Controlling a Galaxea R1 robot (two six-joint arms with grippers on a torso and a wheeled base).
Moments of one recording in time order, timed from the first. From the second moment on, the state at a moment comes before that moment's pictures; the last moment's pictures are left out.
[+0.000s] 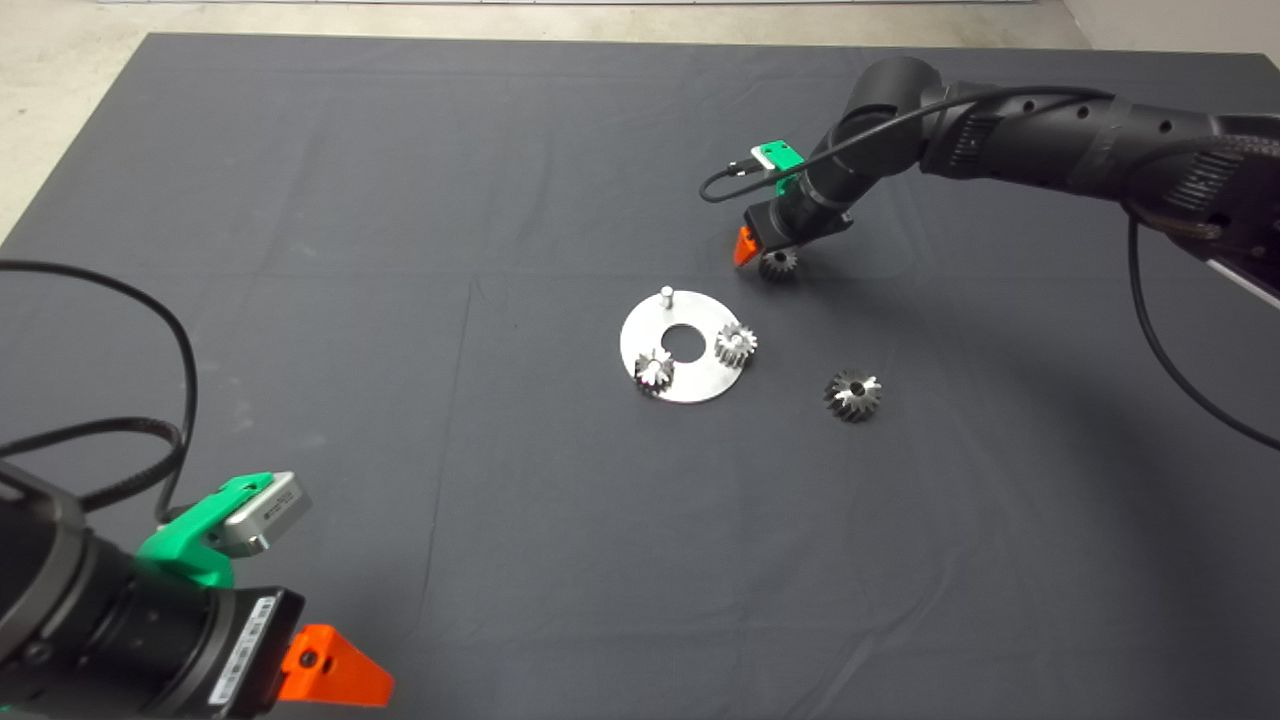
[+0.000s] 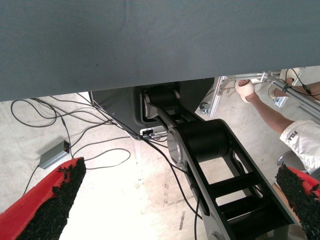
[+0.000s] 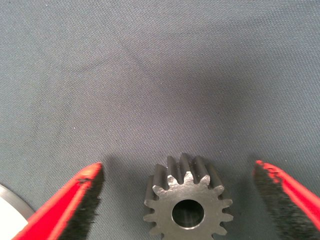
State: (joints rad) left arm -0.49 1.86 -0.36 -0.05 1.22 -1.45; right arm 0.38 2.76 -1.74 -0.43 -1.18 0.78
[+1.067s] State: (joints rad) left arm -0.49 1.86 -0.36 -0.05 1.22 -1.45; right arm 0.38 2.75 -1.74 -0.43 -1.21 0.78
